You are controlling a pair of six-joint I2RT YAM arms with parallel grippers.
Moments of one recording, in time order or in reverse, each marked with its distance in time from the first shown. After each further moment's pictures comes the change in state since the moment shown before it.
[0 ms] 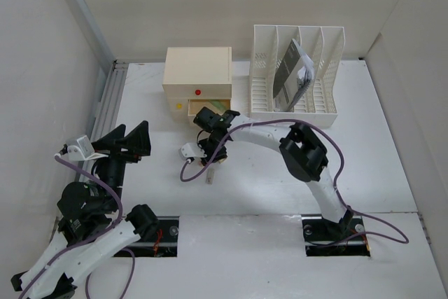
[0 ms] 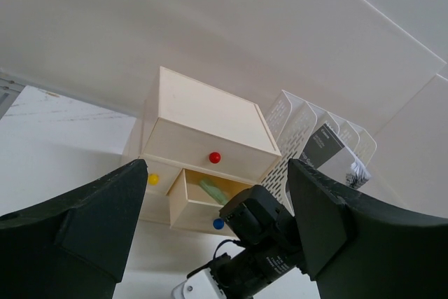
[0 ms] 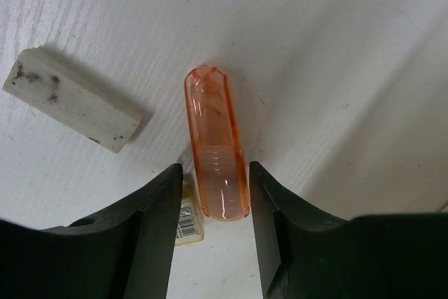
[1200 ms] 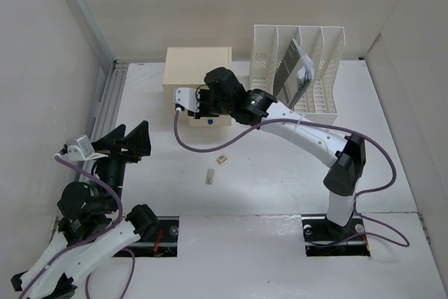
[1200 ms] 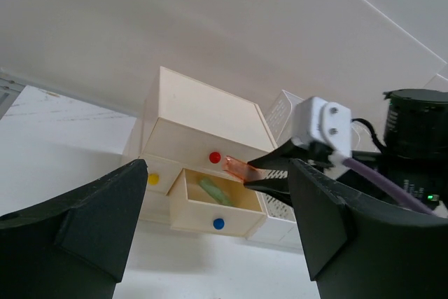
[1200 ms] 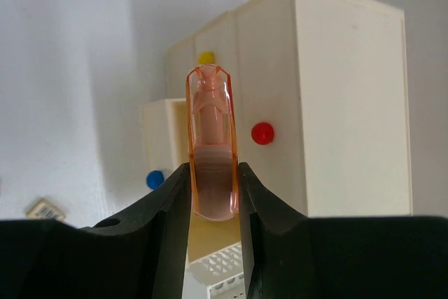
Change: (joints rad) left arm 0.000 0.000 0.000 0.000 0.000 0.000; right arm 0.010 -0.365 0.104 0.269 0.267 0.338
